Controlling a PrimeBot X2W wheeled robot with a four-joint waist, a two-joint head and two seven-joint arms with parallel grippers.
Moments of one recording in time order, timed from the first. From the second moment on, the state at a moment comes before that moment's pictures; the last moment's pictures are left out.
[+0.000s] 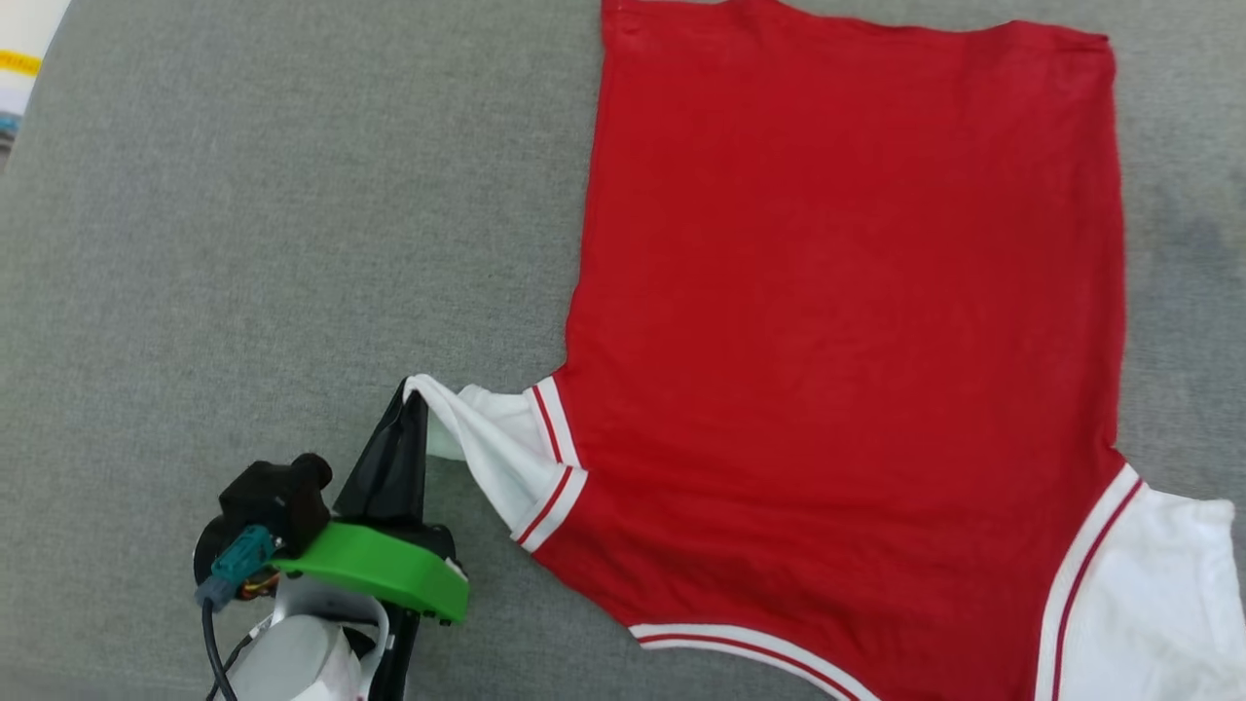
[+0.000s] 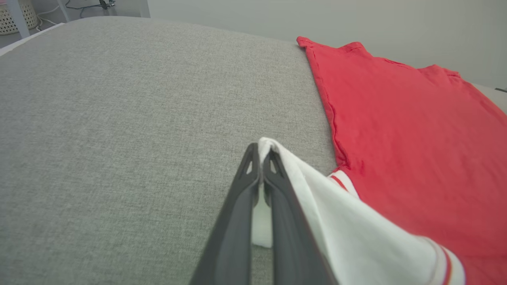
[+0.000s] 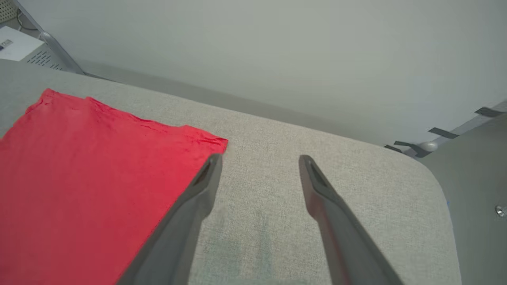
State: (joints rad) left arm -0.15 0.35 -0.39 0.04 -0.58 0.10 -0.26; right arm -0.76 -0.79 0.10 0.15 0.71 0.13 0.65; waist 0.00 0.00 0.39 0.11
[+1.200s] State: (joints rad) left arm -0.23 0.21 -0.30 0.02 -0.42 -0.03 -0.26; right arm -1.09 -0.66 0.25 0.57 0.58 0.13 0.86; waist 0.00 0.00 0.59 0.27
